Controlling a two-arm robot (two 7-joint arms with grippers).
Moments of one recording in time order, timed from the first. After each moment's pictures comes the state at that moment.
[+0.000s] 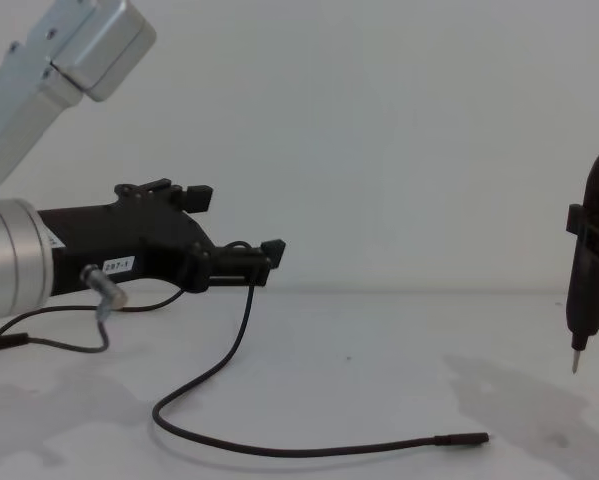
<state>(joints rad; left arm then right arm) -0.28 0.53 0.48 -1.68 -0.22 0.03 -0.30 -0.01 0.34 -0.23 -1.77 0.29 0.03 0.07</state>
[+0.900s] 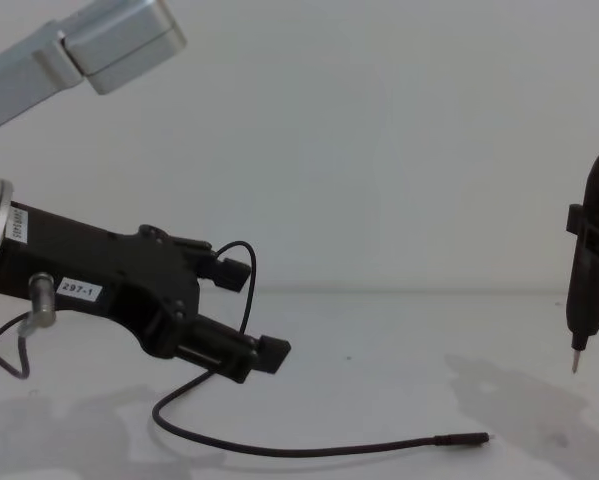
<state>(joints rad) -0.44 0.70 0.58 -1.74 -0.28 0.28 -0.72 -0.01 0.34 -0.23 -1.77 0.29 0.03 0.07</state>
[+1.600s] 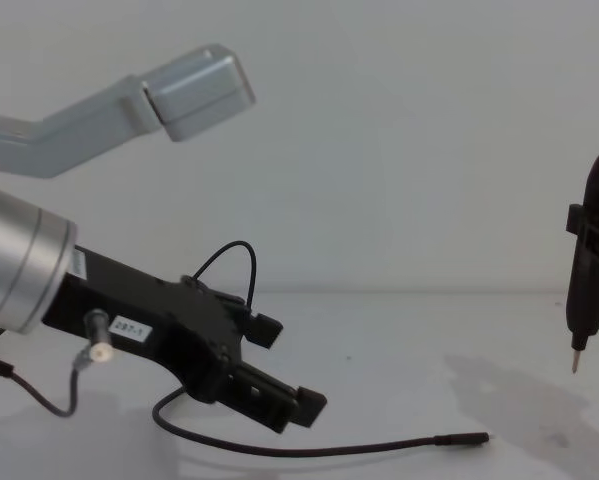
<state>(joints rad) -0.51 0.65 0.66 -1.70 -0.28 0.43 -0.74 -0.01 0.34 -0.23 -1.77 0.29 0.03 0.07</state>
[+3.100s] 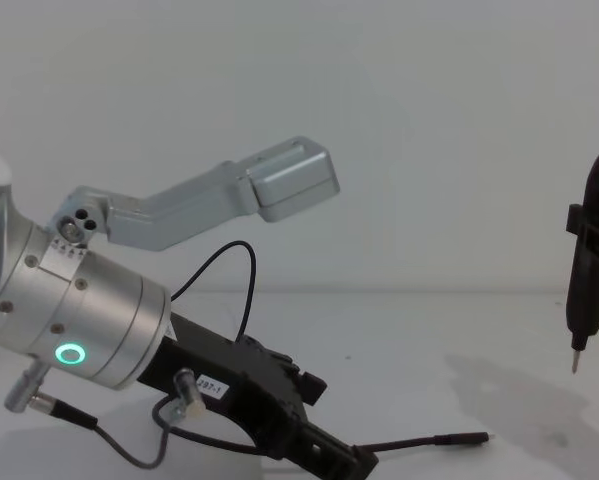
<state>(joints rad) -0.58 0.52 0.78 -1.55 -0.25 0.48 -0.70 -0.01 0.34 -0.23 -1.77 0.29 0.03 0.07</state>
